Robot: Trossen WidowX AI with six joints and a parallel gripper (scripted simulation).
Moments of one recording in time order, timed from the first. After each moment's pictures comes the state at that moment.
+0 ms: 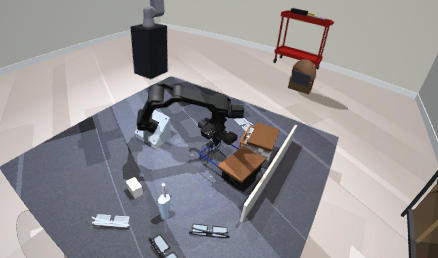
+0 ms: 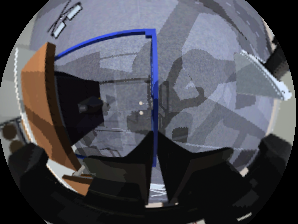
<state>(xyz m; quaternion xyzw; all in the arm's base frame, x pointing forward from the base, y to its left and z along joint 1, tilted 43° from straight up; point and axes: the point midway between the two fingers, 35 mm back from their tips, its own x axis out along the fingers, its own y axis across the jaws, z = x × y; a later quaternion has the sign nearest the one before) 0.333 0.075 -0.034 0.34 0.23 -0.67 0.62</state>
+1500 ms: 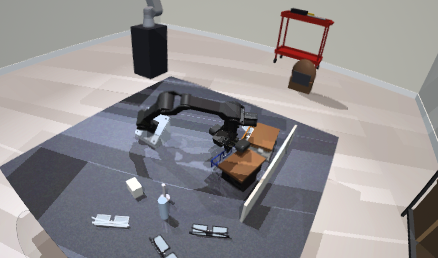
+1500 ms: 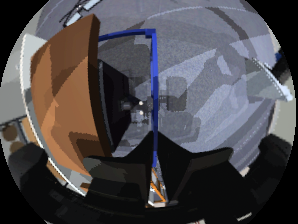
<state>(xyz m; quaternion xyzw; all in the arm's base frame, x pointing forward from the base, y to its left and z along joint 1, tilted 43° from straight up) 0.400 0.067 -0.025 0.34 0.23 -0.67 0.62</state>
